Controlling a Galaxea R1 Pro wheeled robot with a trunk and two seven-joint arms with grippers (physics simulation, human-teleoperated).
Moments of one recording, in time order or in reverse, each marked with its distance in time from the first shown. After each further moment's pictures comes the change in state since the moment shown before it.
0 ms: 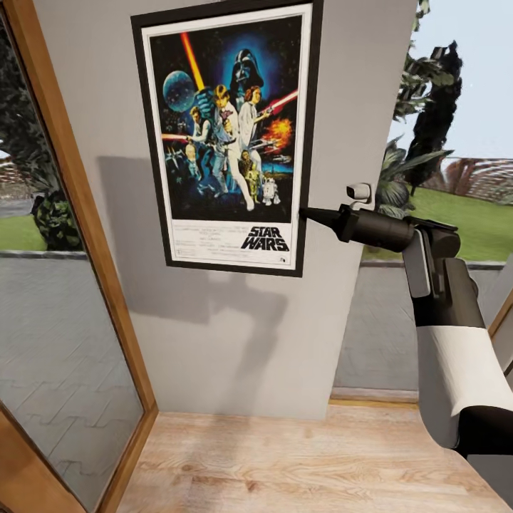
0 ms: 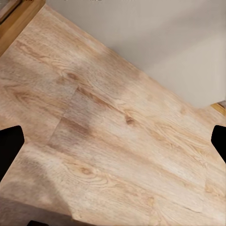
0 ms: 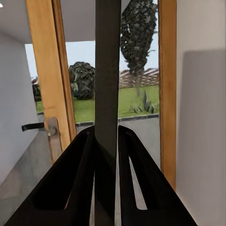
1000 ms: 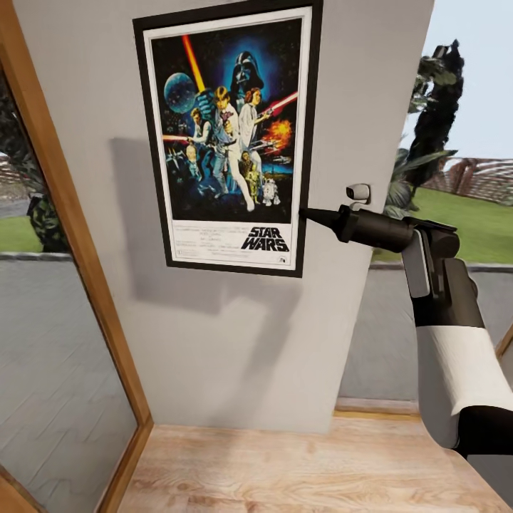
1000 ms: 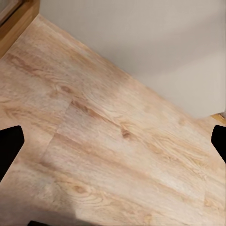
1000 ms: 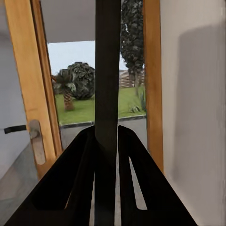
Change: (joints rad) left arm 0.000 0.000 0.002 0.000 0.000 0.000 0.000; right arm 0.000 0.000 0.000 0.007 0.000 0.000 -0.001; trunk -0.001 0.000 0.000
